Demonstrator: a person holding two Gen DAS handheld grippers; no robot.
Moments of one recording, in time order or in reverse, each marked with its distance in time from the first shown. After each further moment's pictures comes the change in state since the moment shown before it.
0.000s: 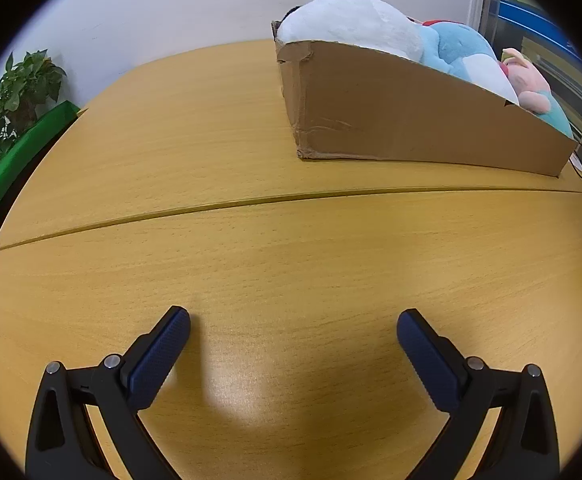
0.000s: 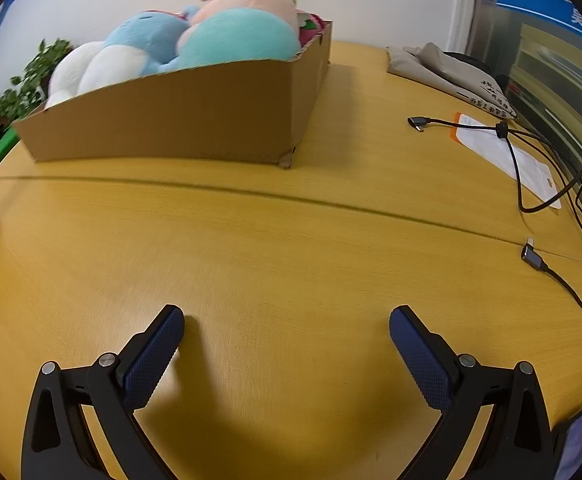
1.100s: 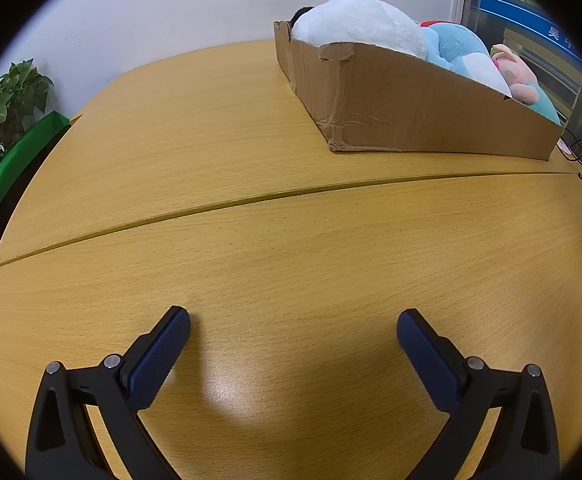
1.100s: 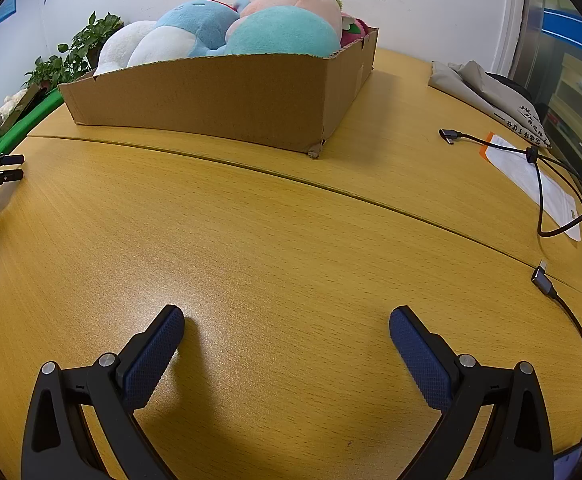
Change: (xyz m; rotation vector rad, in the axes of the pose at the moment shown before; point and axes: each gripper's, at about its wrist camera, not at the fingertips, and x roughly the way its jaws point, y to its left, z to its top) left arm -0.004 0.041 0.001 0.056 -0.018 -0.036; right arm -0.002 -0.005 -0.004 -0.130 0.003 0.091
